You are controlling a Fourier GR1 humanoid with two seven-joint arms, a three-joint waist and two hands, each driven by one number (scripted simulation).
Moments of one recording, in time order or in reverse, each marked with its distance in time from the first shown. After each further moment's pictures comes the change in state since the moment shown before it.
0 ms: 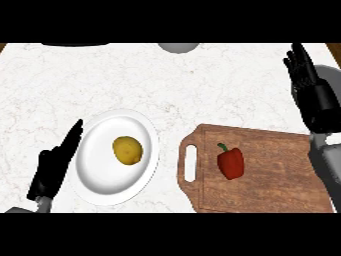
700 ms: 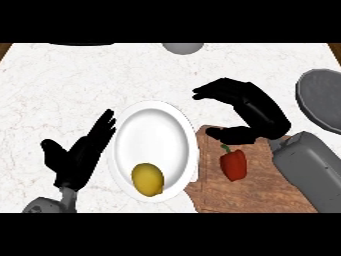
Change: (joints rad) left arm -0.062 -0.159 -0.003 -0.074 0.178 -0.109 0.027; right arm -0.174 -0.051 0.406 -0.061 0.536 0.009 -0.092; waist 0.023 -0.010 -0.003
